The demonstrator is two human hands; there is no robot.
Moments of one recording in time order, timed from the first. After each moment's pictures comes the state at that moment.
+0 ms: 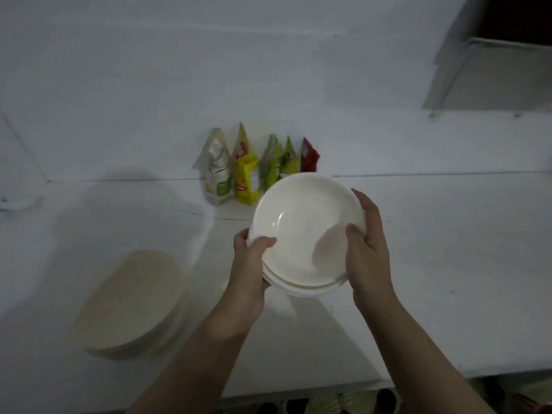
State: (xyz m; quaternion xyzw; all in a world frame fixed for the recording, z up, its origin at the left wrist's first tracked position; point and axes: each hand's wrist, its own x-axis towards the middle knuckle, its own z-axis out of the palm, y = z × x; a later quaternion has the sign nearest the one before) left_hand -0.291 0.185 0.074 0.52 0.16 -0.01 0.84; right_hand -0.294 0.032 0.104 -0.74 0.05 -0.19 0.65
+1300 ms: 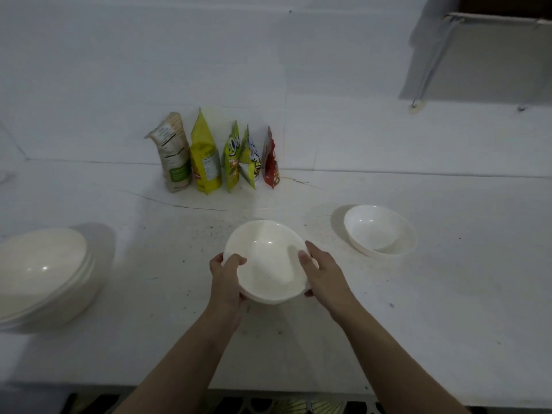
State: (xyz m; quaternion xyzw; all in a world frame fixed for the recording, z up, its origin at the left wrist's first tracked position) left_hand -0.262 0.041 -0.005 0.52 0.31 0.04 0.79; right_hand -0.234 -0.132 0.002 -0.85 -0.02 0.09 0.52
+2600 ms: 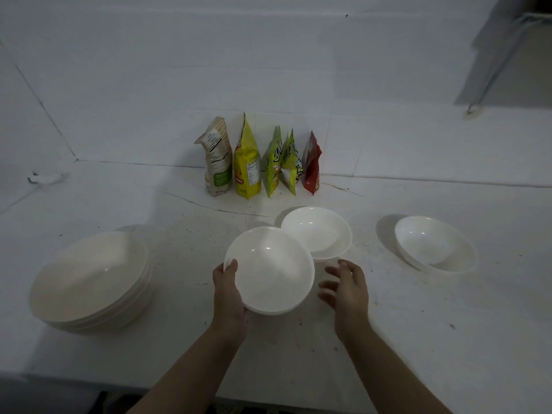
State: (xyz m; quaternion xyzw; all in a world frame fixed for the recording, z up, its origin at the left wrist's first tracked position) left_hand -0.274 0.127 -0.015 0.51 0.33 0.11 0.78; right_hand -0.237 -0.047 -0.019 -0.61 0.22 0.02 0.76
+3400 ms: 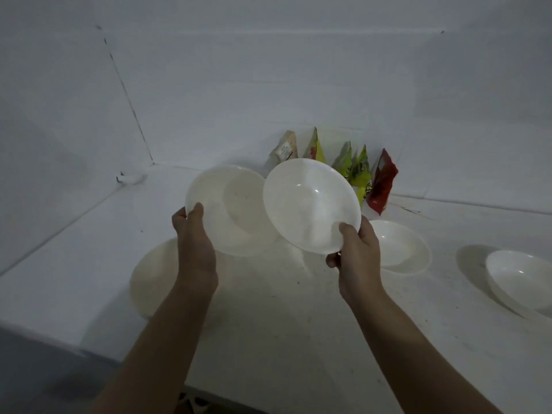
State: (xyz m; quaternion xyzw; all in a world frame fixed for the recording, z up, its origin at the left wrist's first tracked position) left_hand -0.274 0.290 0.081 0.52 0.30 0.34 0.72; right_hand -0.221 0.088 0.078 -0.60 0.04 0.02 0.80
